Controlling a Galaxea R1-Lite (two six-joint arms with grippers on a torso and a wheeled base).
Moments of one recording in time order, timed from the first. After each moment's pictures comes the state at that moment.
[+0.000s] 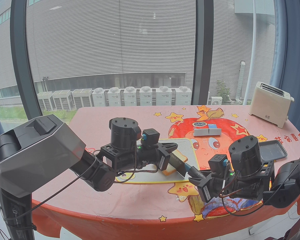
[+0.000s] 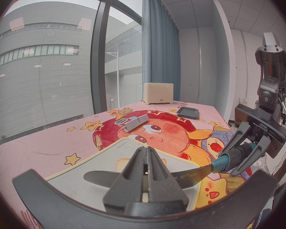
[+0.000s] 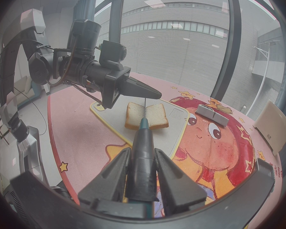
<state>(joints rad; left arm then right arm) -0.60 2.25 -1.06 -0.90 -0.36 0.08 0.74 1.76 -0.59 -0.54 -0.14 0.00</state>
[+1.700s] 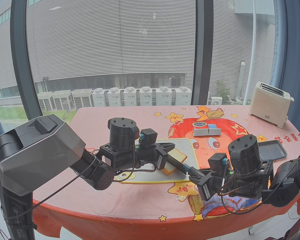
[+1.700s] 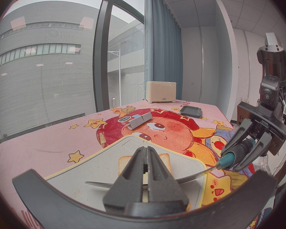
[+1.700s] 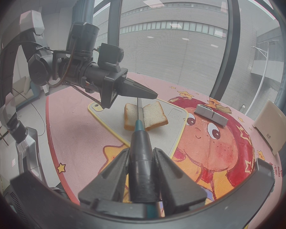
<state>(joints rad) -0.59 2.26 -1.06 -0.89 -0.36 0.08 0.73 1.78 -0.60 -0.55 -0.14 0.00</state>
